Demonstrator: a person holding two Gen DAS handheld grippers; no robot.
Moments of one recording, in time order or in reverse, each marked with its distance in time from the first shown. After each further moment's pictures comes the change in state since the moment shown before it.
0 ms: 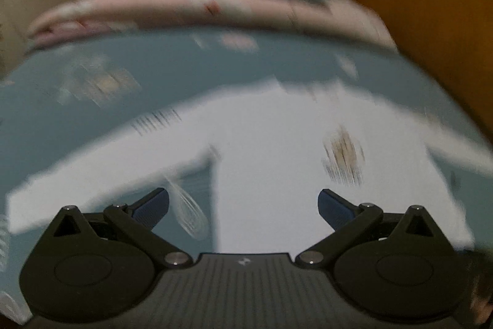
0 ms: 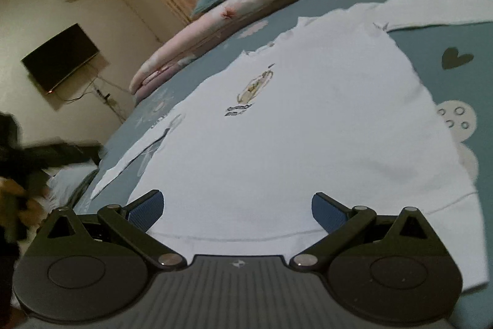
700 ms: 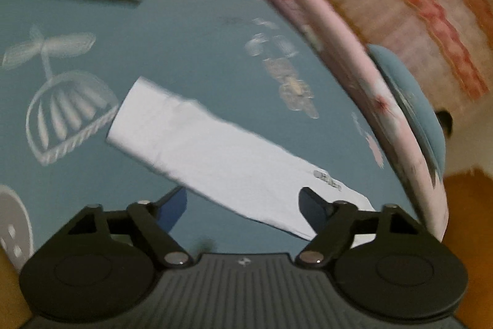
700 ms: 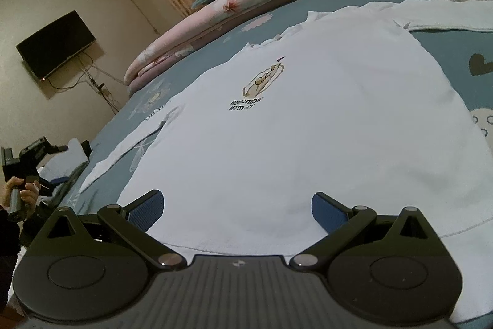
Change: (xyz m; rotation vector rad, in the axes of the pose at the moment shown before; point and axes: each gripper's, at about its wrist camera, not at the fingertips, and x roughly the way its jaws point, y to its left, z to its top) left arm 0.028 0.267 -0.091 -0.911 -0.077 0.073; right arm 0.025 0.019 0.000 -0.065 0.008 -0.031
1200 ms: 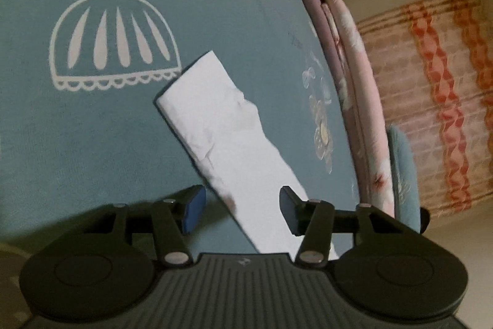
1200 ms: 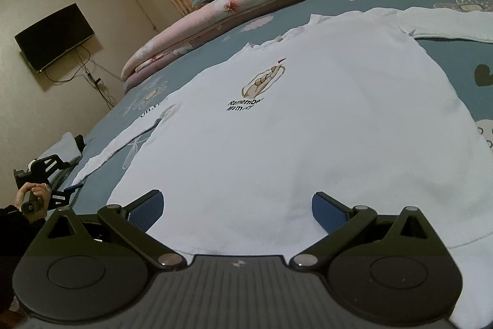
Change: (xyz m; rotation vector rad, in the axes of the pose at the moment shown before) left arm 0.045 0.066 -0.014 -0.400 -0.102 -0.102; right arm 0.008 0.003 0.000 -0.040 -0.005 -0.022
